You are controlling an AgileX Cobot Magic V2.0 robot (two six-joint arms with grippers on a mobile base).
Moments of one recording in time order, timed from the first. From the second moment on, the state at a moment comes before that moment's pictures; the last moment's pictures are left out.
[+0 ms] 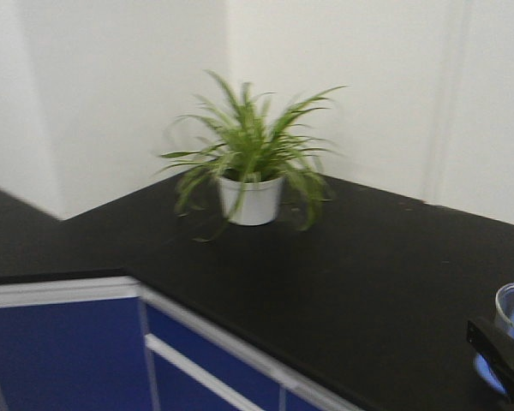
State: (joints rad) left arm 0.01 -0.01 0.03 0.03 0.35 -0.01; right arm 0.35 0.73 -0.57 -0.84 0.12 0.77
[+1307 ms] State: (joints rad) left arm 0.01 -0.01 0.03 0.03 0.35 -0.01; right arm 0.35 0.73 -0.57 -0.84 0.12 0.77
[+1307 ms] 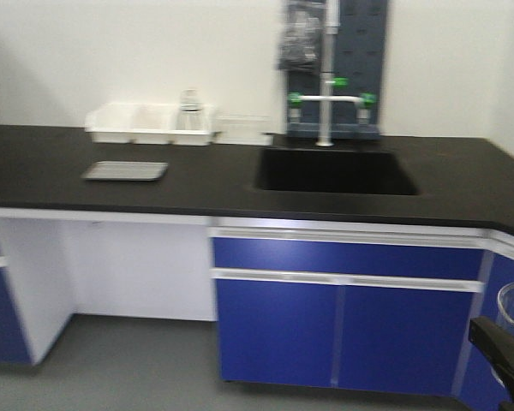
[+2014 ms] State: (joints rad) left arm 0.01 -0.01 0.03 0.03 0.36 -0.01; right arm 0.35 0.73 -0.57 -0.84 0.12 0.77
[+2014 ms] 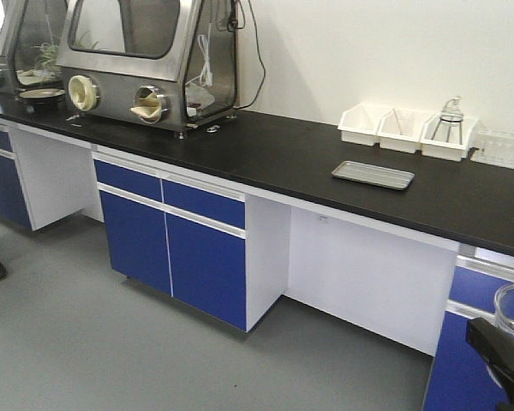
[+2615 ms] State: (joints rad) left arm 0.01 -0.01 0.03 0.03 0.36 -0.01; right arm 0.35 0.73 -0.57 -0.84 0.12 0.77
